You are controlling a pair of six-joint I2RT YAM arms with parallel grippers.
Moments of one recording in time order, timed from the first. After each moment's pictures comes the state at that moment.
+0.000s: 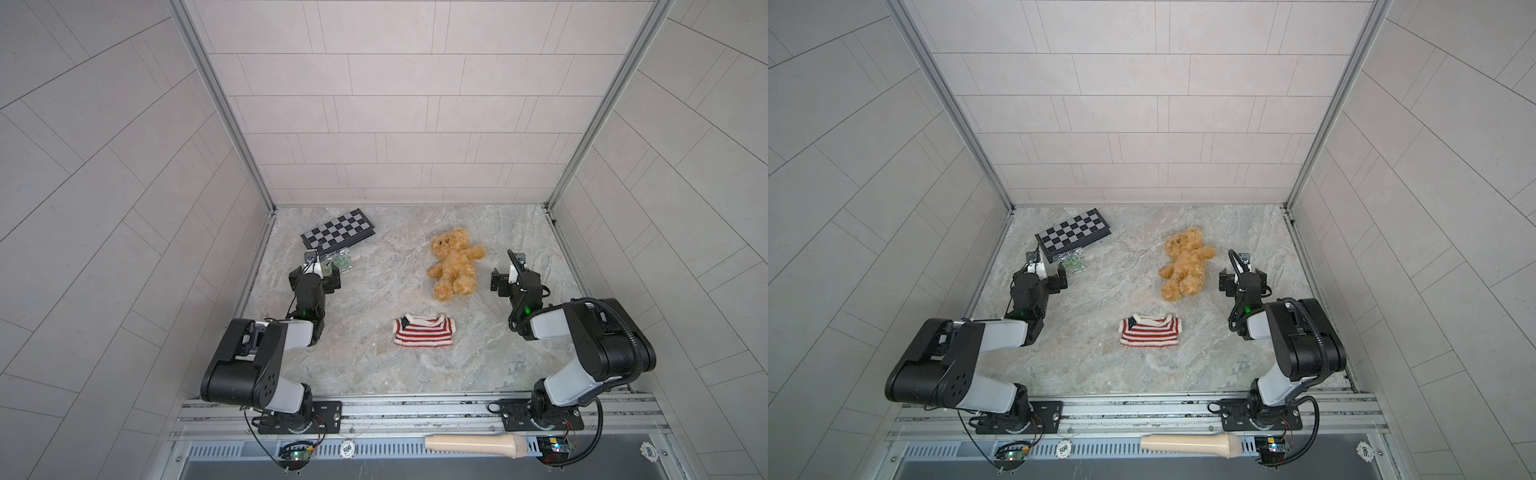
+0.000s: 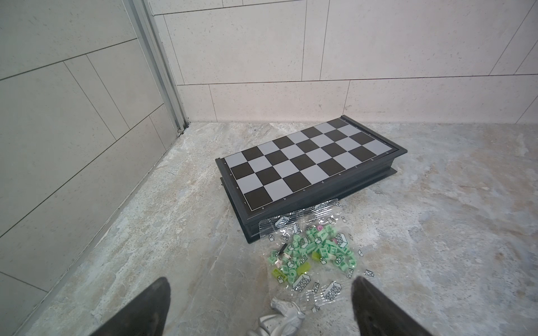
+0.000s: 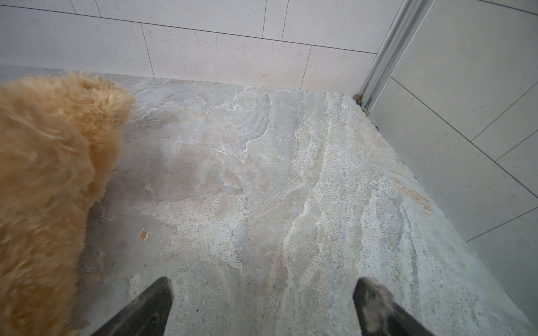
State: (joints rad) left arm -0.11 1.46 0.35 0.84 -0.29 0.00; right arm 0.04 1.59 0.36 0.87 0.23 -0.04
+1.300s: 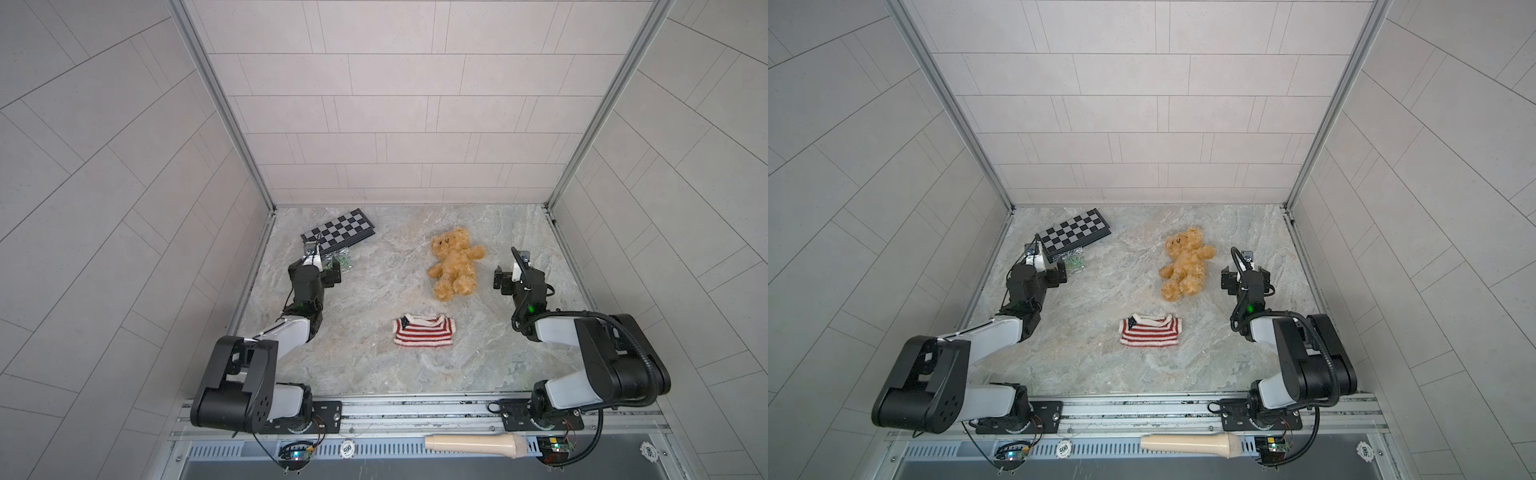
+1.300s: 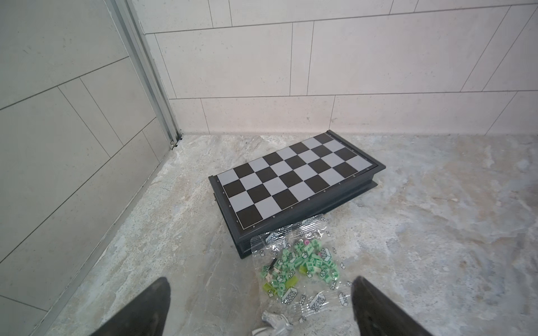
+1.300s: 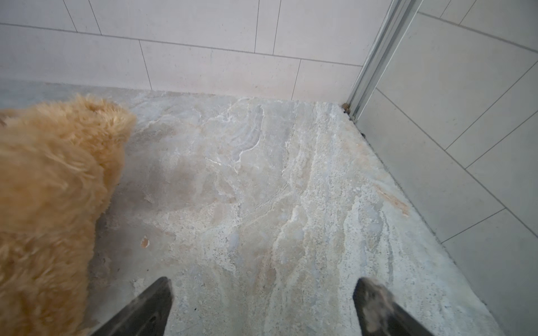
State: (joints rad) left arm -0.11 1.32 0.43 0.61 -0.25 0.00; right arm 0.04 1.42 0.37 0.73 0.25 -0.04
